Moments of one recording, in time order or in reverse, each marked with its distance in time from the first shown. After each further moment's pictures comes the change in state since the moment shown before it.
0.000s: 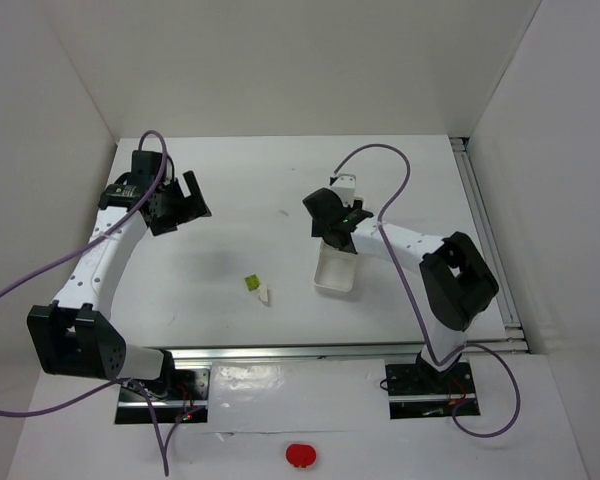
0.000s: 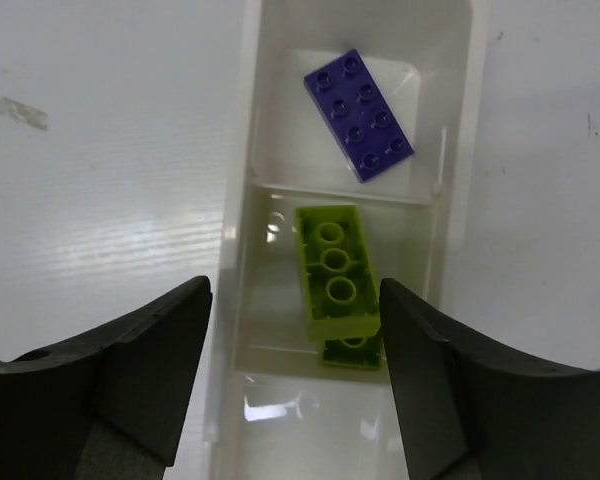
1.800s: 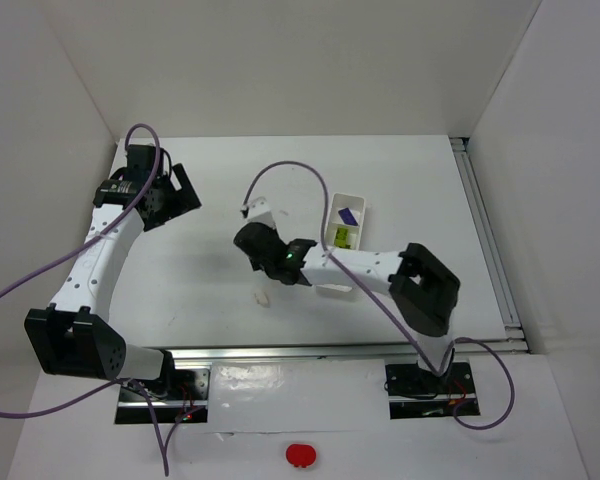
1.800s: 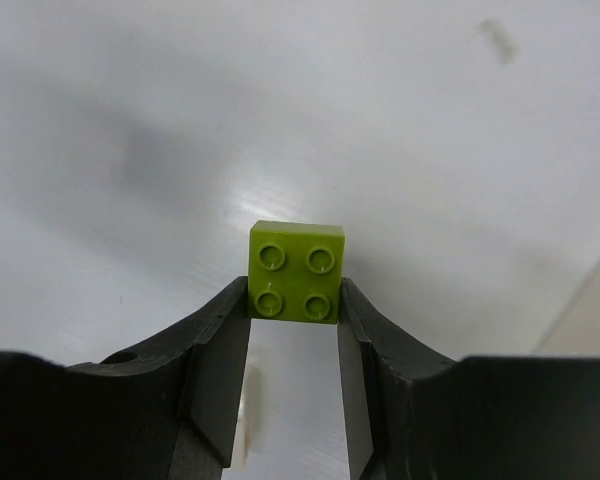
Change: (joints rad) left arm -0.001 -0.001 0.062 -0.038 -0.174 -0.051; right arm 0.412 0.209 0.238 0.086 -0.093 -0.186
